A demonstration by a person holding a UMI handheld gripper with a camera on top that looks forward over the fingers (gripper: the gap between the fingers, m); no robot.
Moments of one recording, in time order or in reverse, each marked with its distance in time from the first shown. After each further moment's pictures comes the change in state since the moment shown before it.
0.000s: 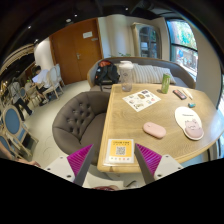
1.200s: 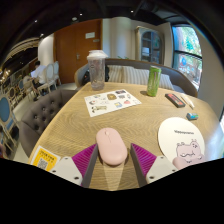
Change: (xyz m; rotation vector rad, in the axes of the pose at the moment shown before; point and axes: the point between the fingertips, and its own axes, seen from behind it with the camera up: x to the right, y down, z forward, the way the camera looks) arm 0.209 -0.022 0.165 0.075 0.018 -0.123
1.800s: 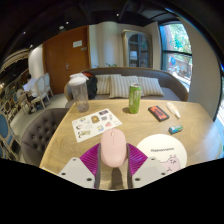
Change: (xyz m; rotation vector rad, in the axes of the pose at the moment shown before) arm 0.064 -0.087 -0.045 0.042 0.056 0.102
